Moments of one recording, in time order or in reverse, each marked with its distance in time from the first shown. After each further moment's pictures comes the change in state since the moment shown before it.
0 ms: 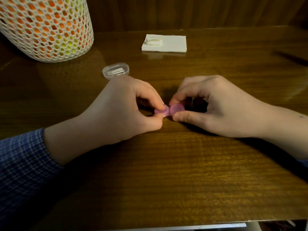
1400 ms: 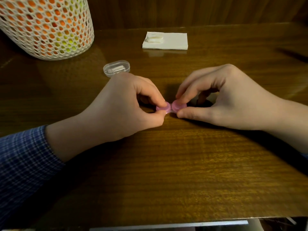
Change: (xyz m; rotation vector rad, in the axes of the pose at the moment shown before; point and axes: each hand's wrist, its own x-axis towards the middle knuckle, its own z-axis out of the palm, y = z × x) left_hand 0.000 -0.004 0.001 -0.013 0.005 0.026; right_hand -0.004 0.005 -0.007 0.114 0.054 -0.027
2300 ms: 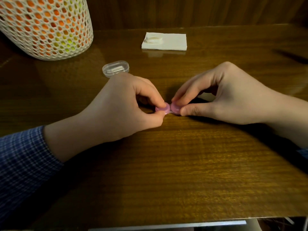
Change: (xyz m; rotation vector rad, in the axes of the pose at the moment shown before) left_hand 0.000 0.000 0.000 -0.008 0.005 0.002; right_hand 0.004 0.000 -0.007 0.094 -0.063 0.051
